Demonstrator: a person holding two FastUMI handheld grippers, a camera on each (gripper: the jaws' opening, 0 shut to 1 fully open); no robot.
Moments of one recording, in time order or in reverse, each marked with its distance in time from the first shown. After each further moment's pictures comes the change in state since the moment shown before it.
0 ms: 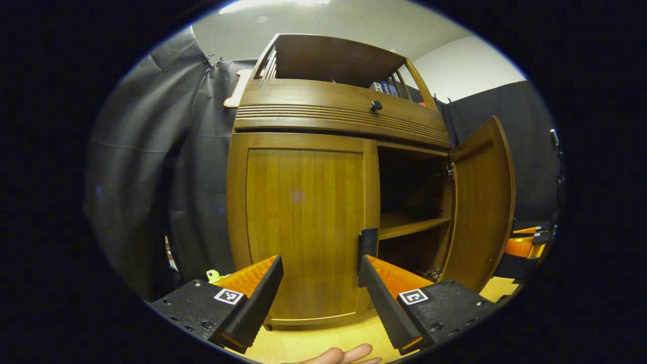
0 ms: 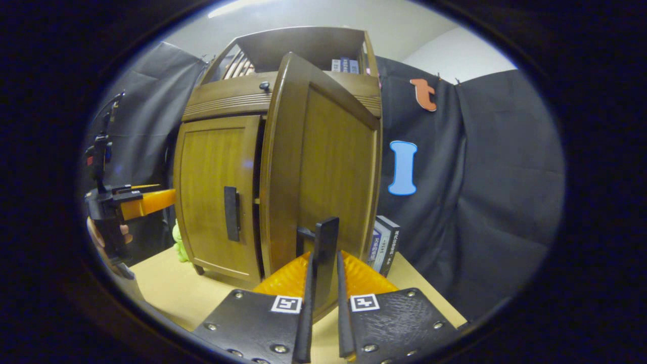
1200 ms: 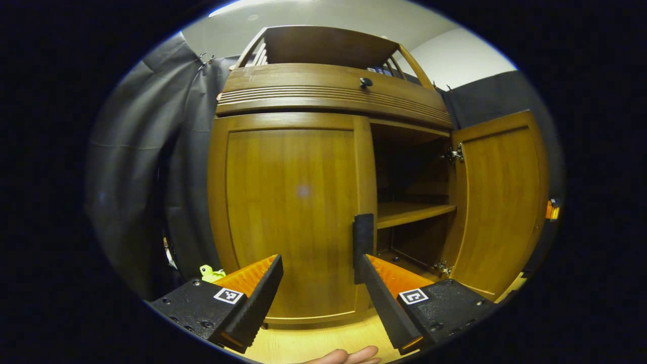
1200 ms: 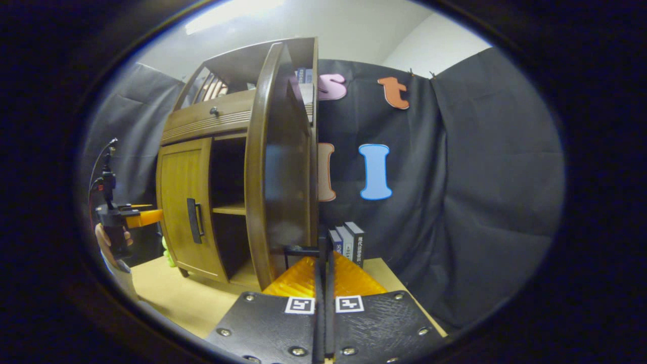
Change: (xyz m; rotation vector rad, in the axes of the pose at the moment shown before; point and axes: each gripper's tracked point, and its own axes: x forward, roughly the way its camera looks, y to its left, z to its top) left arm 0.028 -0.034 -0.036 0.056 0.051 0.008; right arm 0.006 -0.145 -0.003 0.066 -0.097 0.068
